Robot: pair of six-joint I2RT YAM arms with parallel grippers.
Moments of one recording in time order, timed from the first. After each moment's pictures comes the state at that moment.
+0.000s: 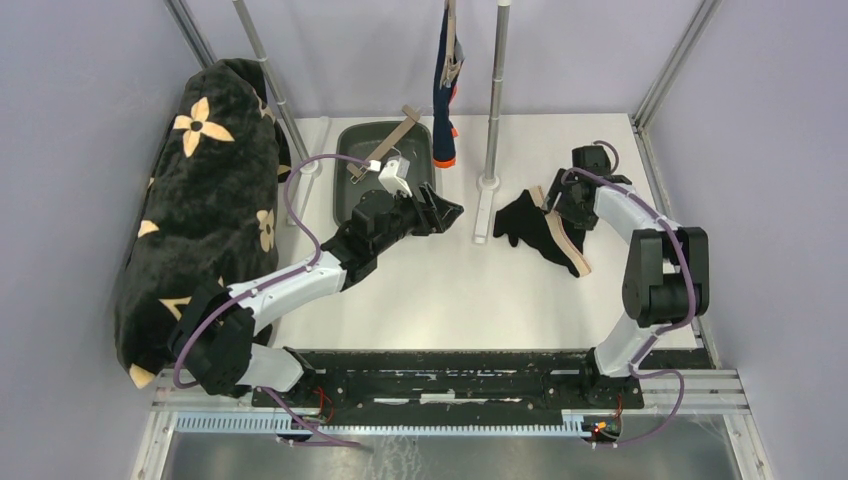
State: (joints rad) left arm -0.71 1.38 0.83 0.37 0.03 -0.70; right arm 0.05 1.71 1.18 -0.50 0.14 0.47
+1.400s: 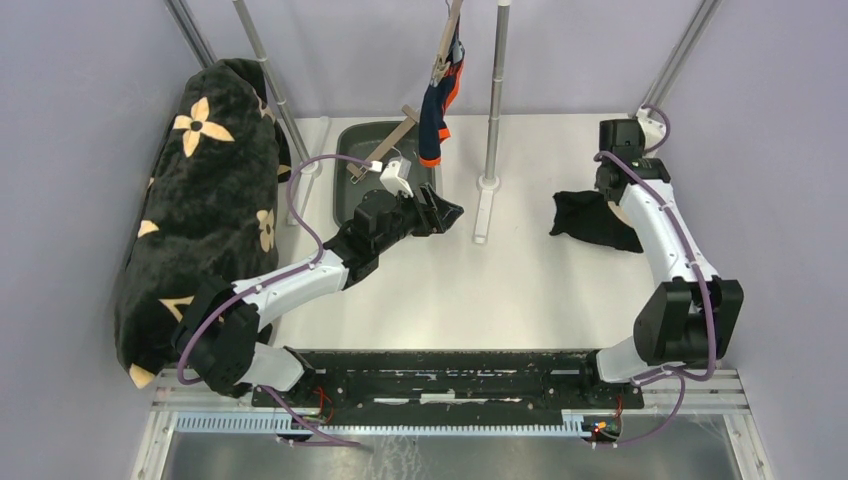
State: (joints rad) left arm -0.70 1.40 0.83 0.37 0.03 -0.70; right arm 0.01 1.52 1.34 -0.69 0.48 0.44
